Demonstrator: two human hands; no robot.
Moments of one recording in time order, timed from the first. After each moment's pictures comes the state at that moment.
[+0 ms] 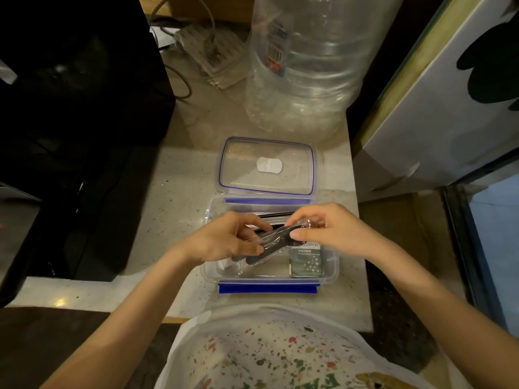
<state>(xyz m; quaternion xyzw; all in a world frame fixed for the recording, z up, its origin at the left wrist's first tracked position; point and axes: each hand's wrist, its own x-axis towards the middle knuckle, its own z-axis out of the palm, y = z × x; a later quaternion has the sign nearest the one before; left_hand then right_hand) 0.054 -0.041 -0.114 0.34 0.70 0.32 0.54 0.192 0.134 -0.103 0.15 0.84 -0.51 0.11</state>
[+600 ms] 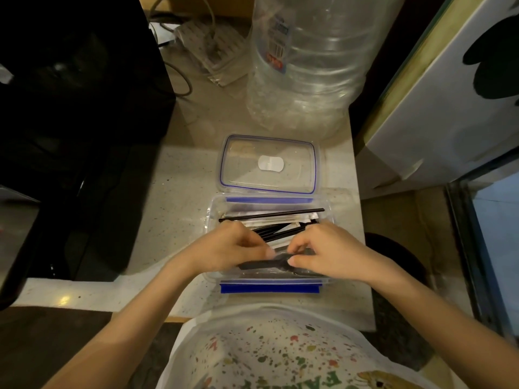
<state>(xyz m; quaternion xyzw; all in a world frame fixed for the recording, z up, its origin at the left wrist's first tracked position) 0.065 -0.044 -0.118 0.48 0.72 0.25 0.44 0.200 0.111 -0.116 0.09 0.93 -0.32 0.17</state>
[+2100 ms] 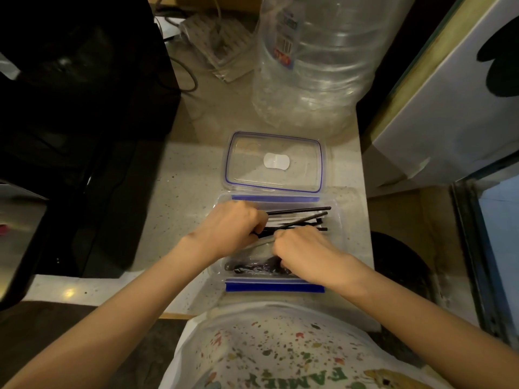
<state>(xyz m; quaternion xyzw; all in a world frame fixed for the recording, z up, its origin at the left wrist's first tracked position) 0.050 -0.030 -0.123 0.60 0.78 0.04 0.15 0.169 0.076 -0.128 -0.03 0.97 -0.06 0.23</state>
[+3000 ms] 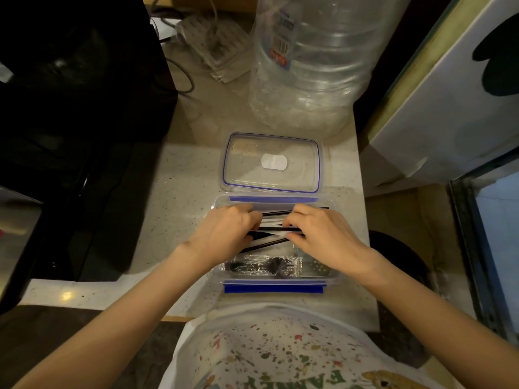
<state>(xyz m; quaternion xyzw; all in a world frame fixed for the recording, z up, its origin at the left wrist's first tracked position) 0.053 -0.035 -0.126 0.58 0.80 0.03 0.15 0.181 0.109 -0.125 0.07 0.98 -0.17 0.06</state>
